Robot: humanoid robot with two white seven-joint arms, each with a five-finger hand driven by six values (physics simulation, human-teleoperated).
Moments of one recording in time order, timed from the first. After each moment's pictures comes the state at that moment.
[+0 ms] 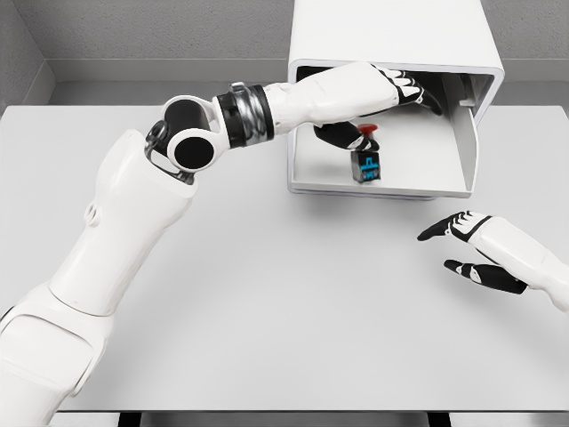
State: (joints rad) left arm -0.82 0.06 -0.53 -1.40 -0.49 -0.44 -0.62; right arm 0.19 -0.67 -0.08 -1.77 0.23 -0.61 0.39
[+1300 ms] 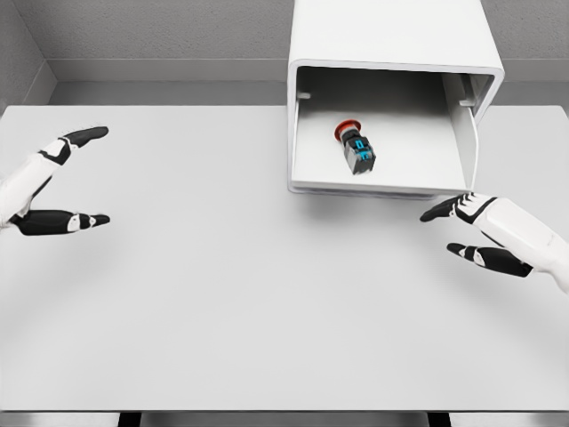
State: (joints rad) left arm -0.04 0.45 0.25 -1.61 -0.06 -0.61 -0.61; right arm 0.12 -0.68 -0.08 -1.77 0.21 -0.61 0.40
